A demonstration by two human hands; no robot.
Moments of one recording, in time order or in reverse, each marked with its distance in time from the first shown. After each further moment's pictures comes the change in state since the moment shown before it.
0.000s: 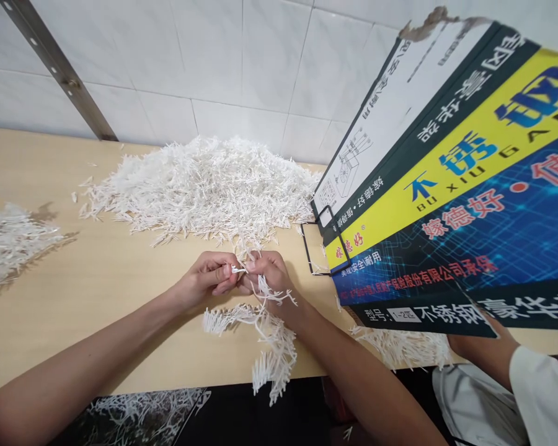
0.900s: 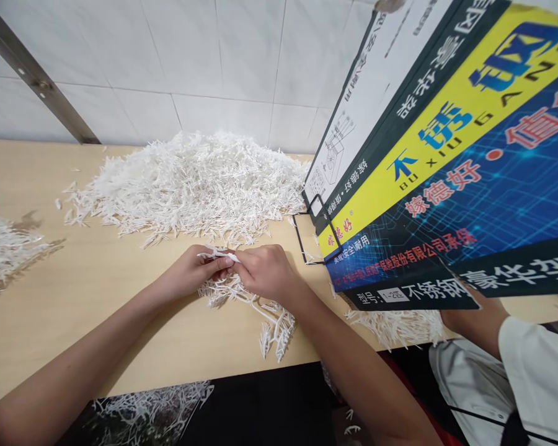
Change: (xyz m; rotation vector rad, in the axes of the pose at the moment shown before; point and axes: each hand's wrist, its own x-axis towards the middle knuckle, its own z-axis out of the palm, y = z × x) left_hand 0.007 0.012 -0.019 0.727 0.097 -0.151; right_hand -0.004 -0.008 -0.021 -1.695 -0.066 -0.476
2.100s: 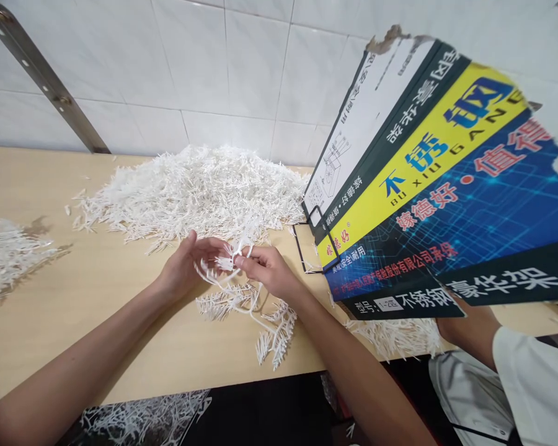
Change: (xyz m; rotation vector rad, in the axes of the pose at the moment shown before) left_hand 0.006 -0.002 -0.009 -0.646 0.095 0.039; right_hand 0.007 0.000 -0.008 1.044 -0.040 0.348
